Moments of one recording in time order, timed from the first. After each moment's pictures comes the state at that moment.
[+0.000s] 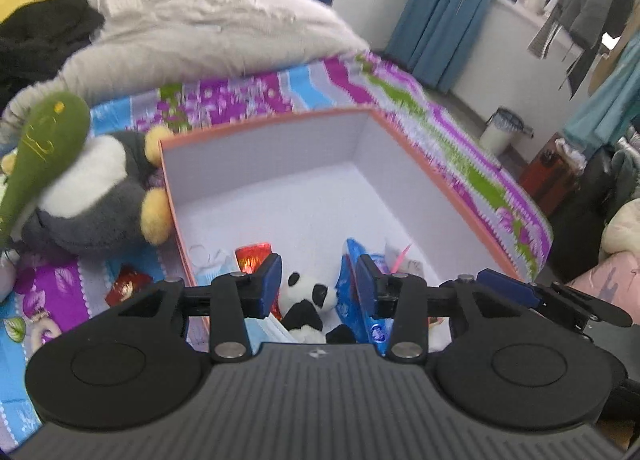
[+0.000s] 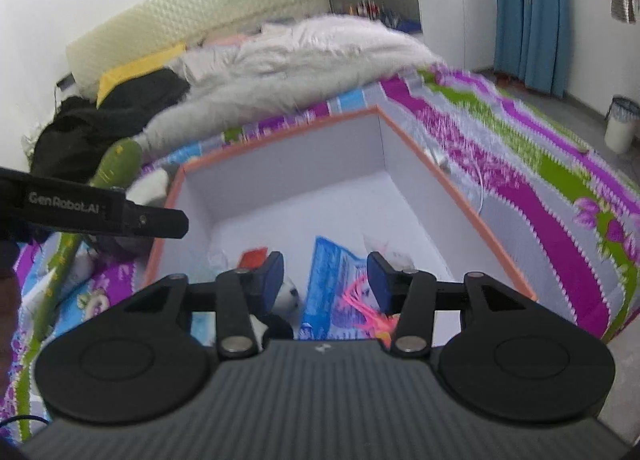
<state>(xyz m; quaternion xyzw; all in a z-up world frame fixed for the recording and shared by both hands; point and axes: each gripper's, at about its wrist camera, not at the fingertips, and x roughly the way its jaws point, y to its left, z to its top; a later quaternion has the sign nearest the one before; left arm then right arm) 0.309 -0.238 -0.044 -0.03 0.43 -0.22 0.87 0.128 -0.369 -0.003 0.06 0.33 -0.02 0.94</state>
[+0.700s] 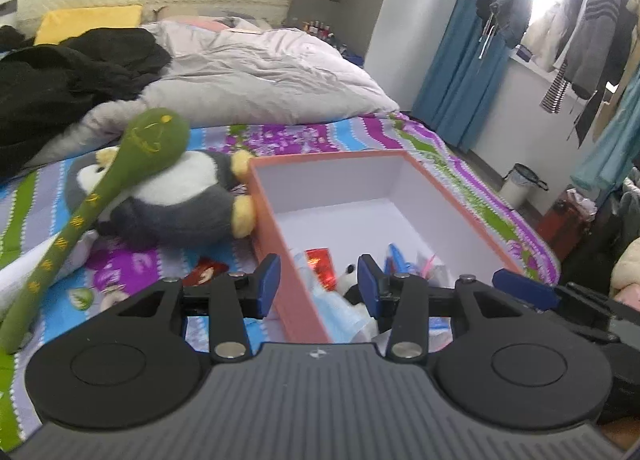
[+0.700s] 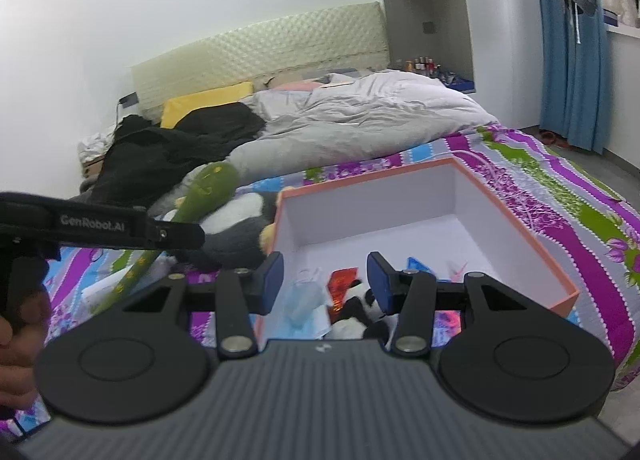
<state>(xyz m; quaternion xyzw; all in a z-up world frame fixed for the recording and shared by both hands) 0.202 -0.140 -0.017 -0.05 0.36 -0.17 0.92 0.067 -0.301 0.019 0.05 0.27 0.06 0.96</state>
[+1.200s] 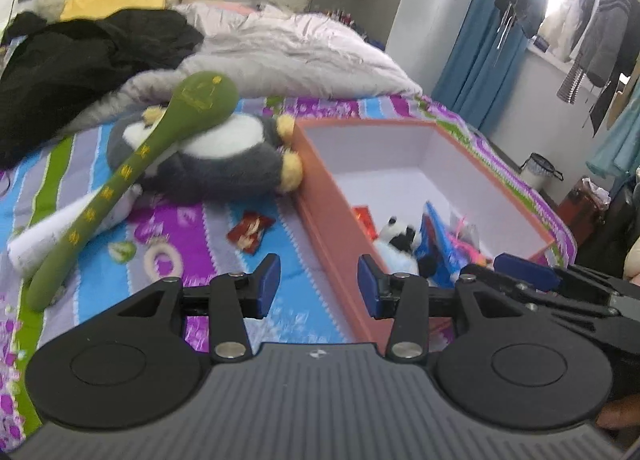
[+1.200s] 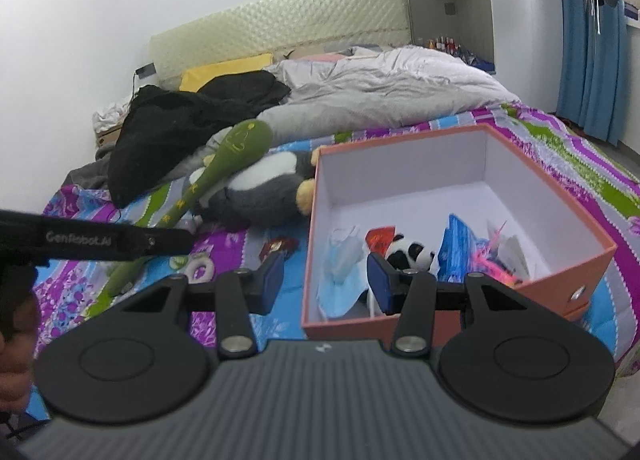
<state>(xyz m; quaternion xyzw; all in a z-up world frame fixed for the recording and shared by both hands) 0.163 -0.087 -0.047 -0.05 0.38 -0.15 0.91 0.054 -0.262 -0.008 0.04 0.31 0.07 0.95</state>
